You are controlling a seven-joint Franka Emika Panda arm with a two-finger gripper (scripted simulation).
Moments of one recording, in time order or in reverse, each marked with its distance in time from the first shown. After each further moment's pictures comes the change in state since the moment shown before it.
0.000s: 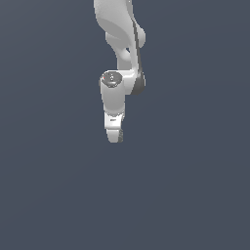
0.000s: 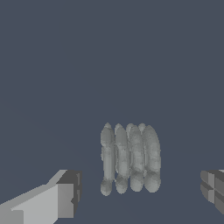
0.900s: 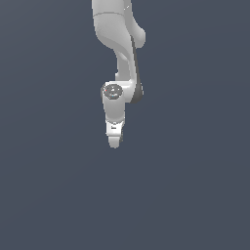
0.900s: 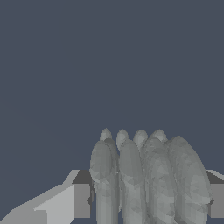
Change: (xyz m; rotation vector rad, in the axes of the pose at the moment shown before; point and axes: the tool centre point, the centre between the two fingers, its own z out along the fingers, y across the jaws) arm 0.000 -0.001 0.049 0.000 0.000 -0.005
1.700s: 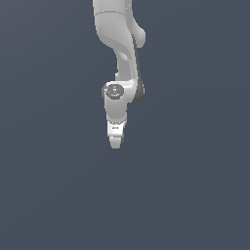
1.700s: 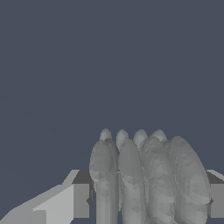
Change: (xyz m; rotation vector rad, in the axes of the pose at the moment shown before) arm 0.007 0.005 -0.004 -0.001 -0.001 0.001
